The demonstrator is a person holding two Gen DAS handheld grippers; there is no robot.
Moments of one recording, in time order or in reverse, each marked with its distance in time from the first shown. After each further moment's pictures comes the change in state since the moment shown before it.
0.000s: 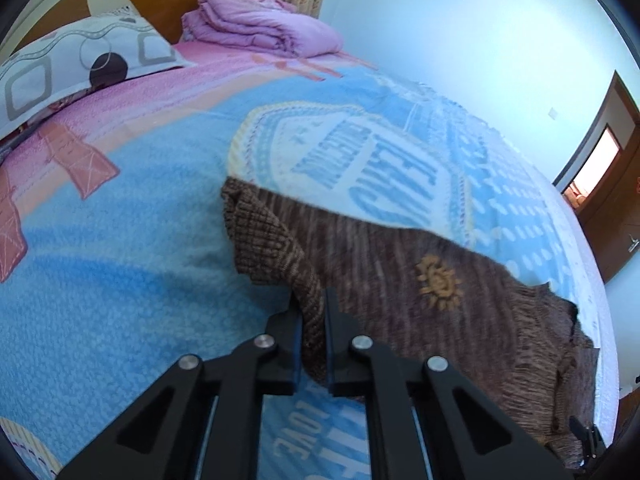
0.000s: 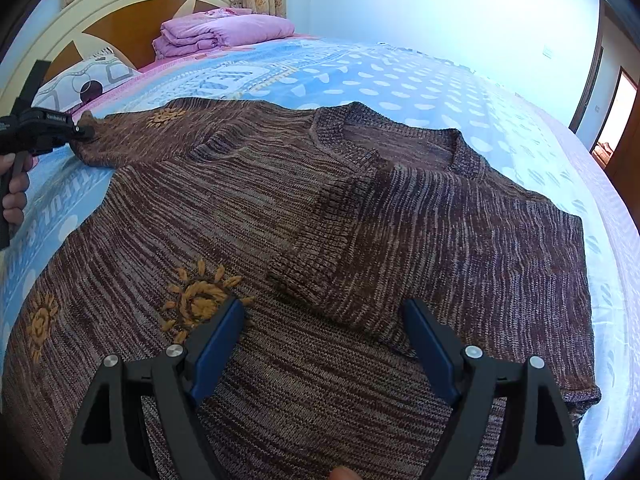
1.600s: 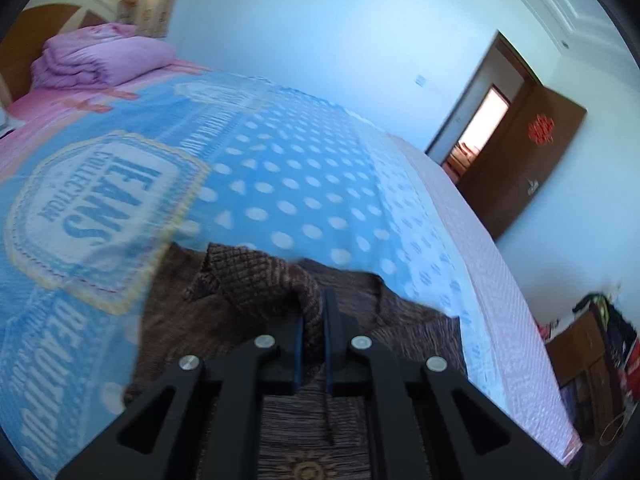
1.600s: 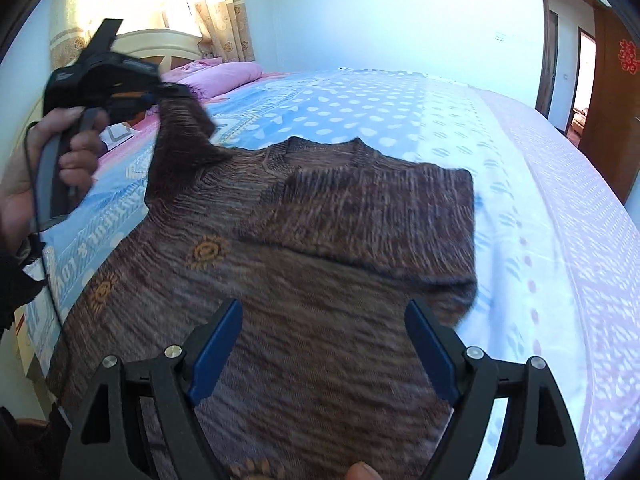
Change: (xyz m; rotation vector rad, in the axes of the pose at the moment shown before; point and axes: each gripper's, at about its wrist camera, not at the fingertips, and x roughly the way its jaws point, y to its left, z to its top) left arm -0.053 -0.251 -0.041 0.232 0.021 -0.390; right arm -0.126 -0.063 -0.071 0.171 -0.112 0.020
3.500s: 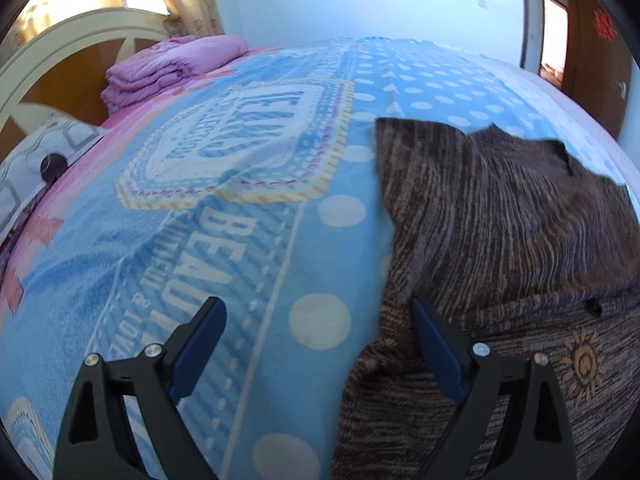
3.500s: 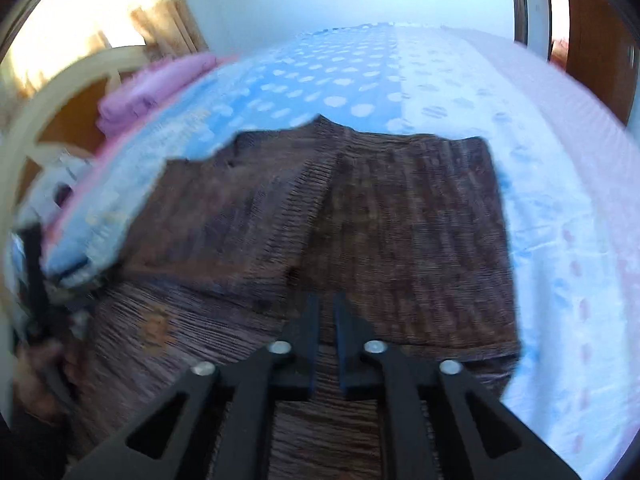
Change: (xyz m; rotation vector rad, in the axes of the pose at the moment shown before) left arm 0.001 0.108 -0.089 0.177 0.077 0.510; right arm 0.085 -0.033 0.059 0.230 0.111 0.057
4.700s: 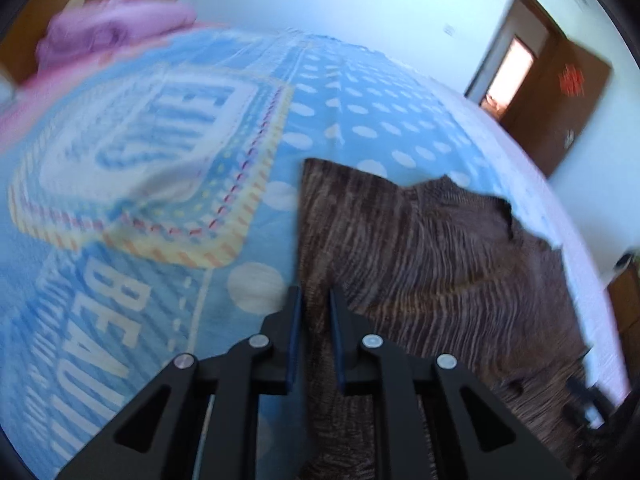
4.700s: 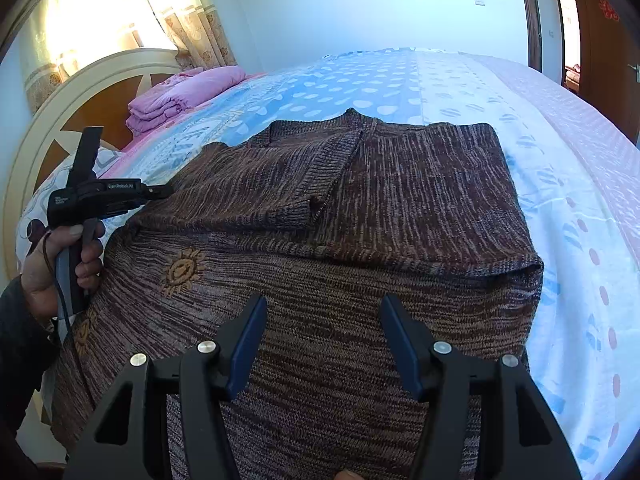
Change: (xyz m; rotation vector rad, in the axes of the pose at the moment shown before) left arm 0.034 -0.014 0.048 -0.047 0.045 -0.362; right arm -0.011 0.010 -0.064 -0.096 -0.093 -0.010
